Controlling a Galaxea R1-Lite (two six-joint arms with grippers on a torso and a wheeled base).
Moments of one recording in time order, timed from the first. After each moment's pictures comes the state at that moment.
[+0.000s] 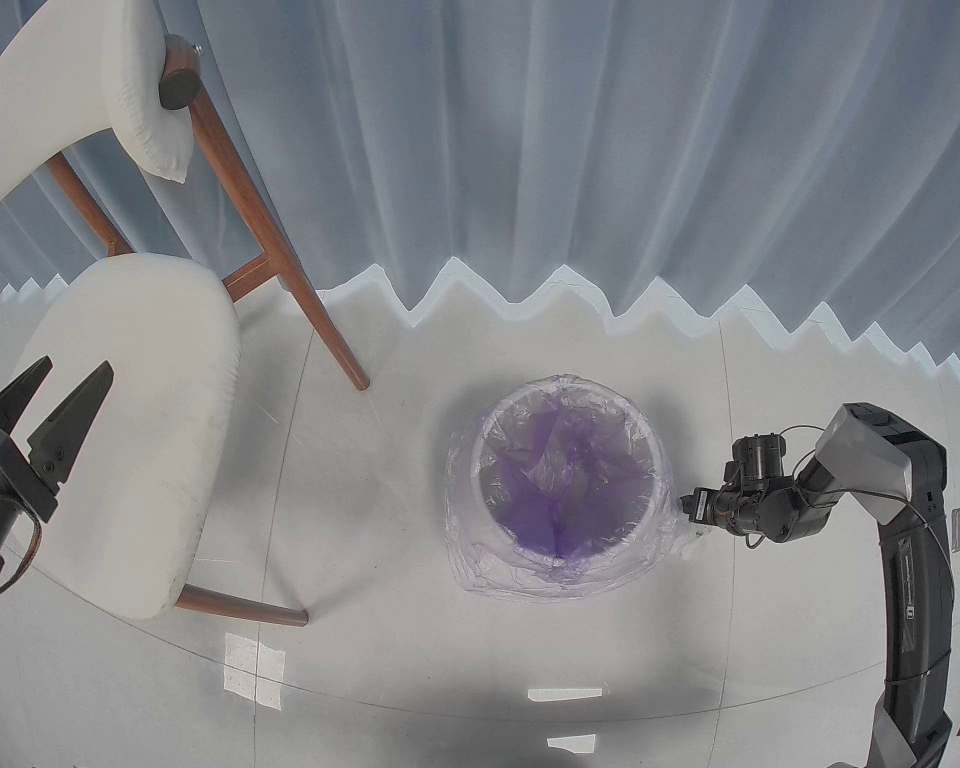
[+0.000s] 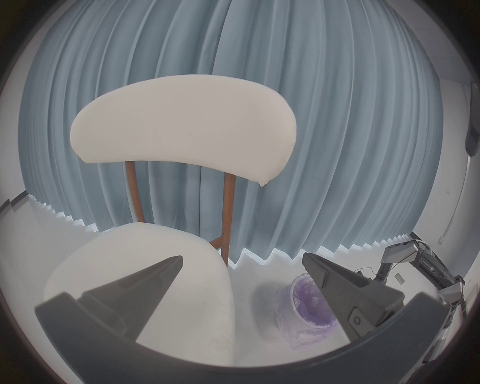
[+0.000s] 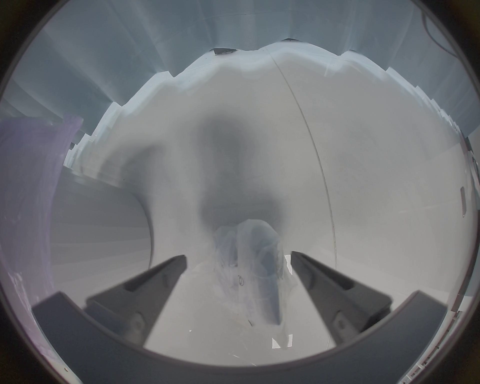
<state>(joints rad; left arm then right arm) -0.12 0.91 -0.39 -0.72 -0.12 -0.04 0.05 2.59 -1.31 -0.55 0.08 0.23</state>
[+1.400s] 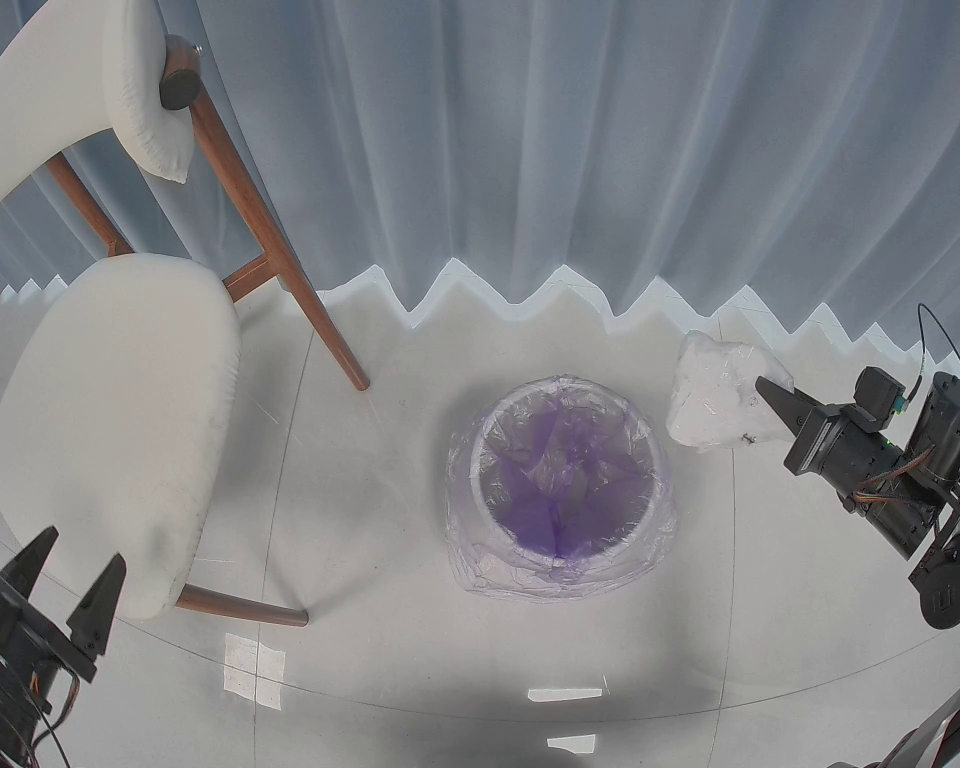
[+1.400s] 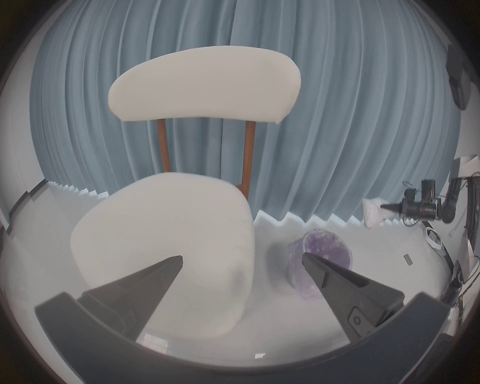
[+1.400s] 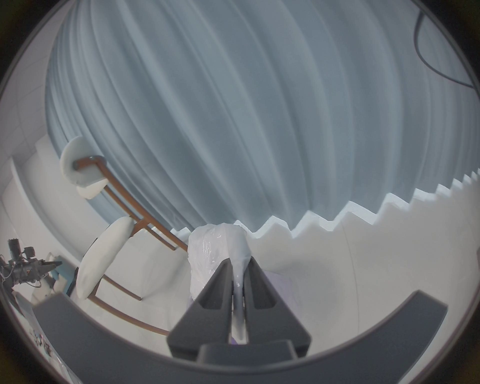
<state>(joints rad) -0.04 0.66 -0.05 -0.64 -0.09 -0.05 0.30 1.57 -0.40 -1.18 0.11 0.23</state>
